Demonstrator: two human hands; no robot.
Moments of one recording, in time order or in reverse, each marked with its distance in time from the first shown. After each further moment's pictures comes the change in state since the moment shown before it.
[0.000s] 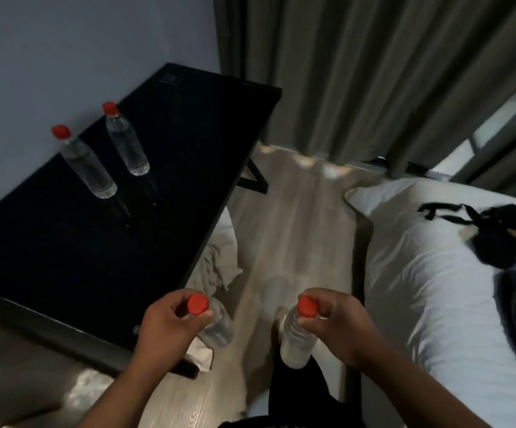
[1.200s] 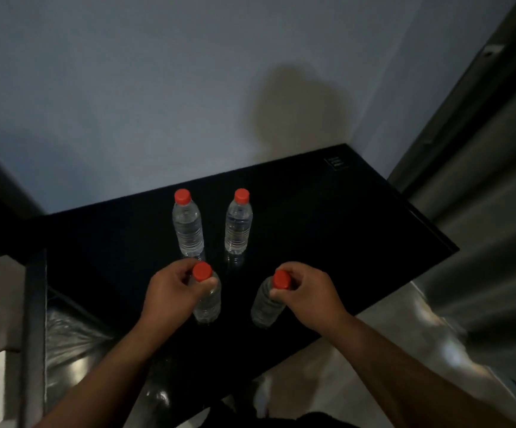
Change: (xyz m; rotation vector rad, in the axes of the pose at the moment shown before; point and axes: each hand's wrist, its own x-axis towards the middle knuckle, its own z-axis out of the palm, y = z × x) left_hand 0.288 0.051 -0.096 -0.199 0.690 -0.162; right_hand 0.469 -0.181 0.033 -0.077 -0.446 -0.449
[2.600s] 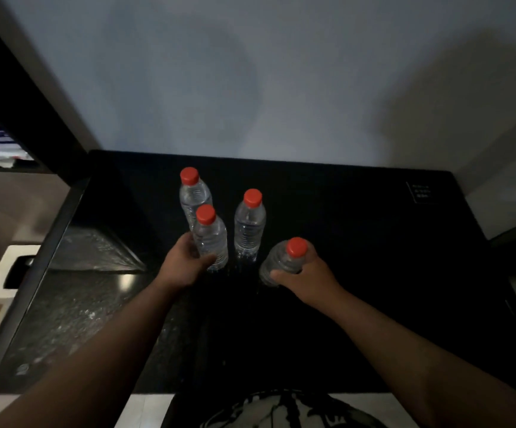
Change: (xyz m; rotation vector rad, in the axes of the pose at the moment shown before) left_hand 0.075 -0.021 0.084 -0.113 0.322 -0.387; right_hand 0.170 0.058 -0.031 0.004 -0.465 0.018
